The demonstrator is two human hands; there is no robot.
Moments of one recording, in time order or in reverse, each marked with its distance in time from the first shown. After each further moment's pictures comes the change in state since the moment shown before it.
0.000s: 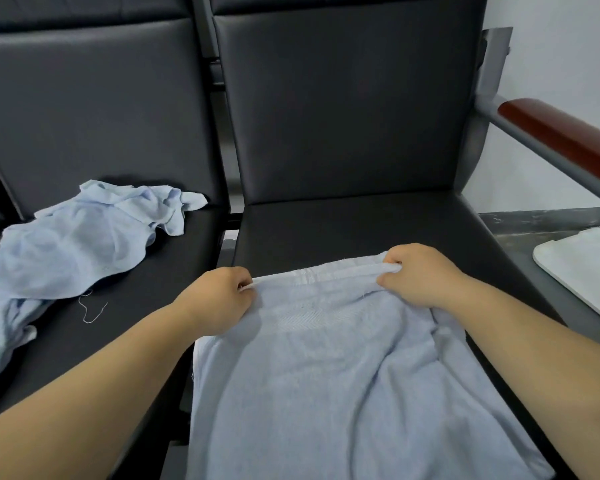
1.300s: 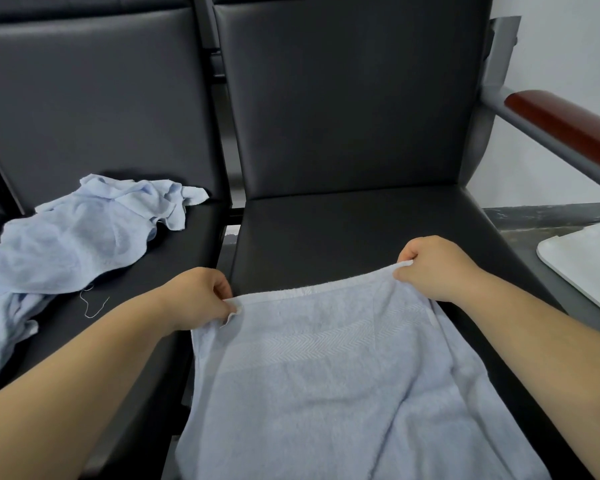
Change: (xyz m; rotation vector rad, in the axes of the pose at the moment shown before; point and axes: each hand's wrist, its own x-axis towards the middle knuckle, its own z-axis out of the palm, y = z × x) left_hand -0.007 -0.025 -0.014 -0.052 -0.091 -0.151; right_hand 0.004 0.009 -0.003 -0.046 0.065 0.098
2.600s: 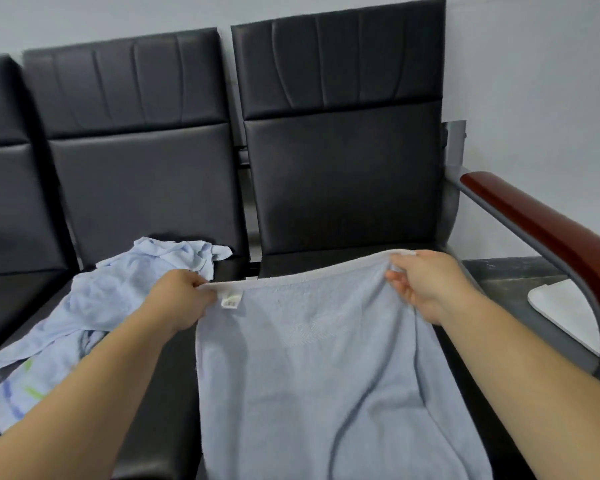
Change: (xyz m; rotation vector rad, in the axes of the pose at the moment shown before) left_hand -0.063 0.009 -0.071 -0.253 0.416 -0.066; right_hand -0.069 -0.050 -0.066 1.209 0.153 0.276
